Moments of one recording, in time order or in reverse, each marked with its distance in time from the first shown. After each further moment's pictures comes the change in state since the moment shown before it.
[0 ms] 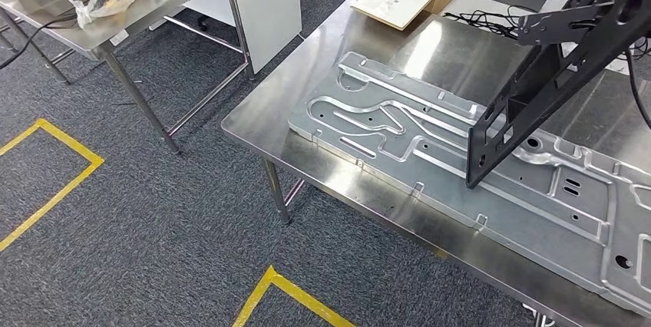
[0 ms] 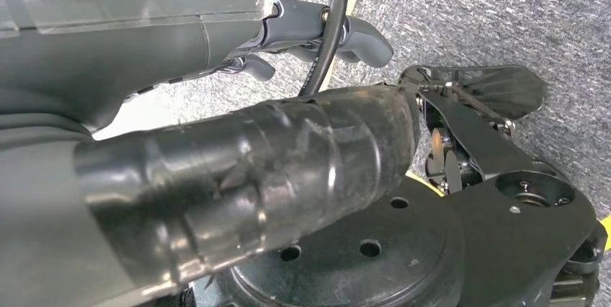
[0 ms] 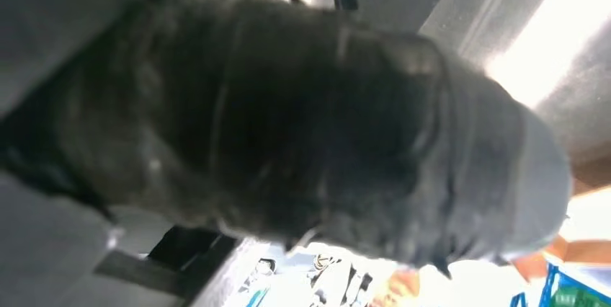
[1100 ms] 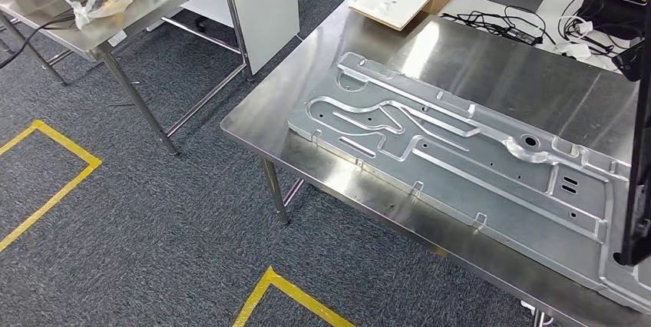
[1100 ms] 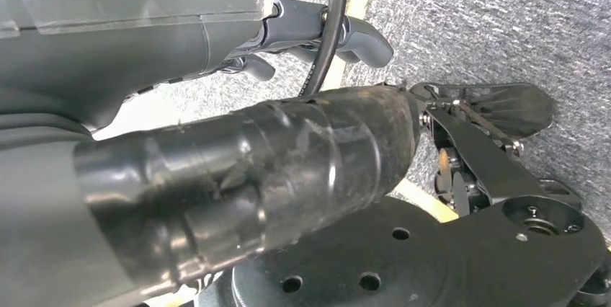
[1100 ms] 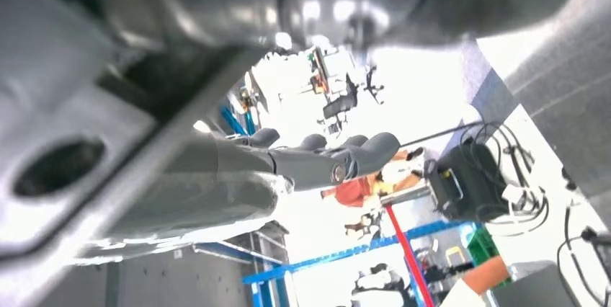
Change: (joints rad) left arm -0.014 0.021 -0.001 0.000 -0.020 0.012 0.036; right arm -0.311 -0.088 0.539 -0.062 0.814 0.421 -0.543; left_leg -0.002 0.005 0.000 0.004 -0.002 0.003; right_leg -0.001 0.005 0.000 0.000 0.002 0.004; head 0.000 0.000
